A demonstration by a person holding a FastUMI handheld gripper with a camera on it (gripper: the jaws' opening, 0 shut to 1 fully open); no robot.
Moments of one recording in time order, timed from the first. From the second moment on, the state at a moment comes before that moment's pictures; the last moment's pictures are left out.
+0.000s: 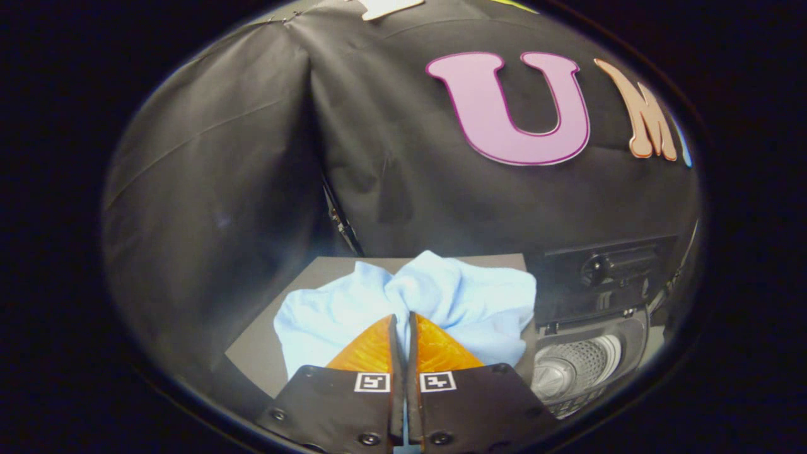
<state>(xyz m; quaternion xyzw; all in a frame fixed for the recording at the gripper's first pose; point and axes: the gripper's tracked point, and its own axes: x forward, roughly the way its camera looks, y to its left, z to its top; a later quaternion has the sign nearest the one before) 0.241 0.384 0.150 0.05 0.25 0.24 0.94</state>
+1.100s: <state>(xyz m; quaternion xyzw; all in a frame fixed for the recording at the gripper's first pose) 0.265 0.164 0.233 0.04 0.09 0.08 0.99</state>
